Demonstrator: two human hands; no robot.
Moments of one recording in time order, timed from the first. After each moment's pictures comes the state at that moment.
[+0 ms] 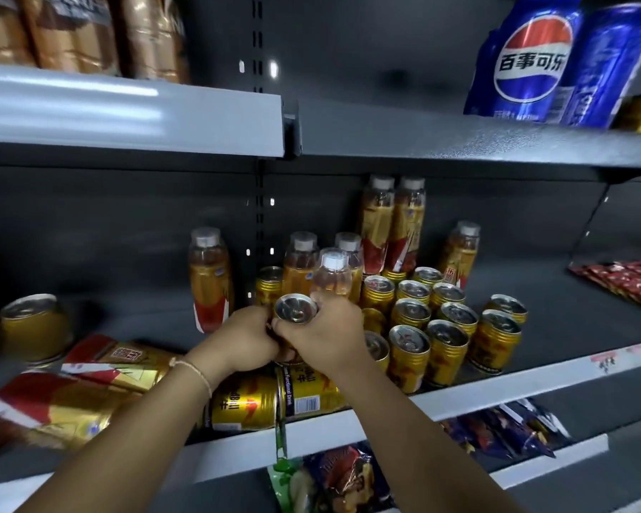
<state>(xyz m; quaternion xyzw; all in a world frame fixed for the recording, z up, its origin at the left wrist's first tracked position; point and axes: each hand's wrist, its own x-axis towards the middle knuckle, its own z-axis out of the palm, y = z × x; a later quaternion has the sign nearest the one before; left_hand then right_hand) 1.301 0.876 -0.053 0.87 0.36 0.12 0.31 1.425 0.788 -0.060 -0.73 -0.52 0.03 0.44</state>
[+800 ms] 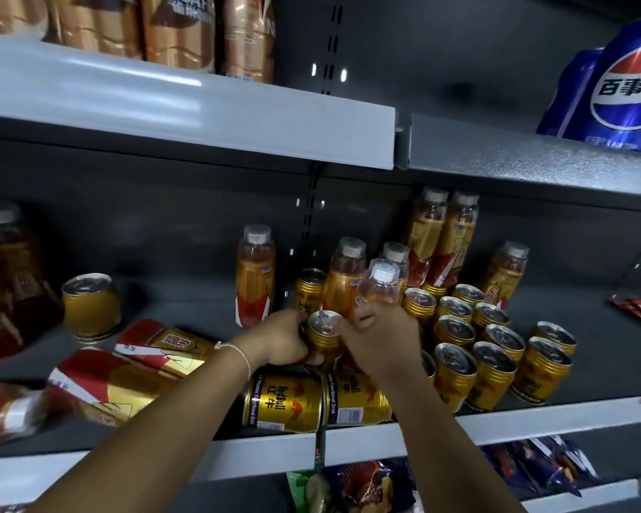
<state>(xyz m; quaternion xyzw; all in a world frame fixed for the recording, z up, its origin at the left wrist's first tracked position) 1.294 0.909 -0.069 0.85 0.37 0.07 0.36 1.422 0.790 -0.057 -0.80 -0.49 -0.02 0.36</state>
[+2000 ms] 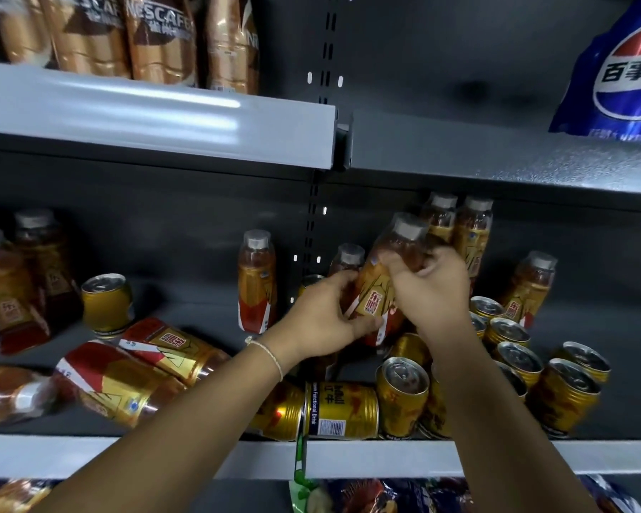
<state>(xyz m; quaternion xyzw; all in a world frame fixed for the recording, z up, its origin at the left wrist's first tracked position) 1.345 0.863 -0.031 0.84 0.28 0.32 0.34 1.488 0.794 0.008 -0.66 -0.40 0.08 0.63</state>
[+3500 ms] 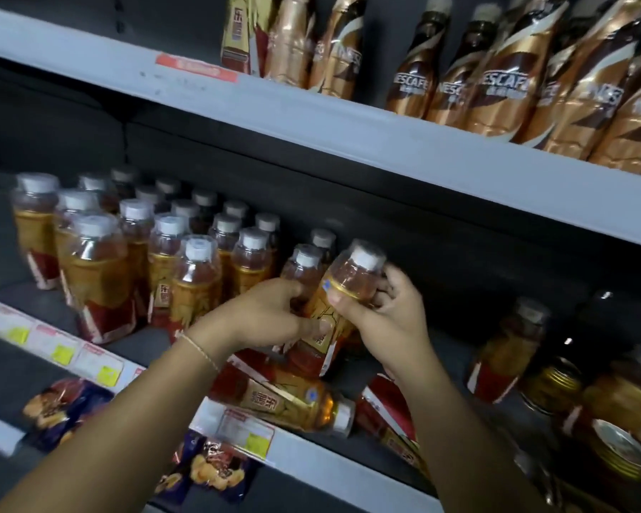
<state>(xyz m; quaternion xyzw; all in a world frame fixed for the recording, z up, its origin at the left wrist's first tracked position) 0.908 0.964 -0.012 0.76 0.48 0.28 0.34 1.095 0.945 -0.017 -0.48 -0.59 0.31 0.57</state>
